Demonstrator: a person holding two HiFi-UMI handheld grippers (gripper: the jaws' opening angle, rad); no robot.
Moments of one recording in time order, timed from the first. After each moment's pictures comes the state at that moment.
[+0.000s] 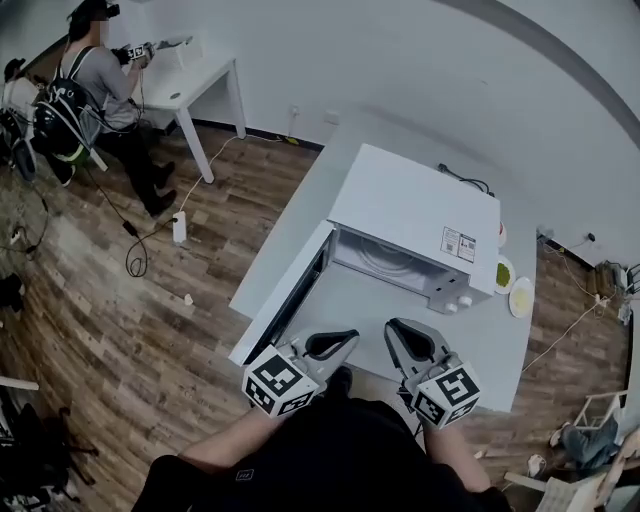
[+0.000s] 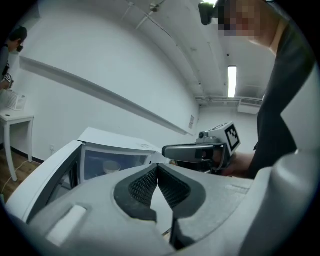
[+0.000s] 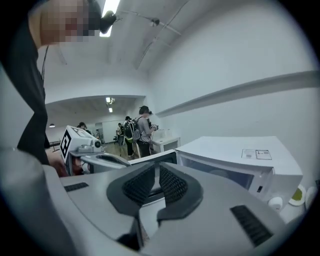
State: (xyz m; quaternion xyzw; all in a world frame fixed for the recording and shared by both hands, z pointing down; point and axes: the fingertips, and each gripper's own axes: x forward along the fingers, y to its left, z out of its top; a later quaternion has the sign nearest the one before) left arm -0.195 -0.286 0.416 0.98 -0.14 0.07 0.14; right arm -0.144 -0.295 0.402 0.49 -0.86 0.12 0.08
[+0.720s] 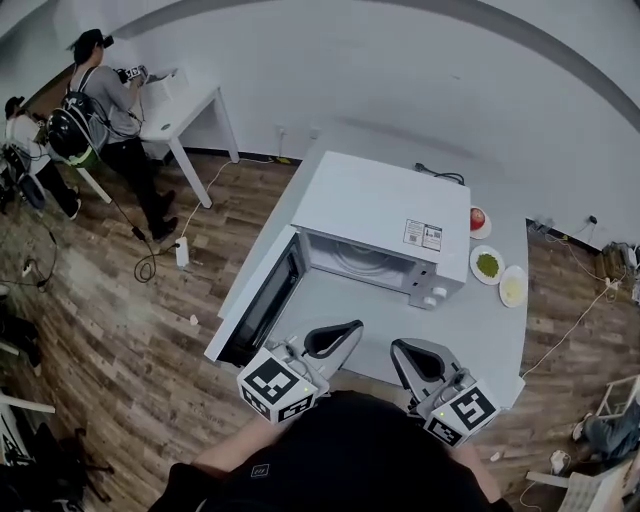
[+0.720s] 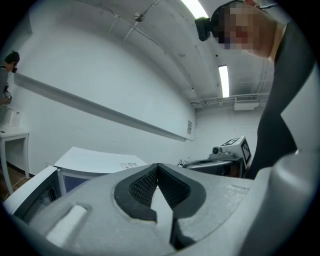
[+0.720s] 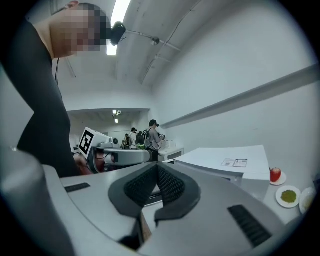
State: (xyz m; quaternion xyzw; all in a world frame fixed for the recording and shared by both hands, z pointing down) left arm -0.123 -0.255 0.352 0.98 -0.16 0.02 0.08; right arm -0.082 -0.216 0.361 0.47 -0.88 0.09 0.01
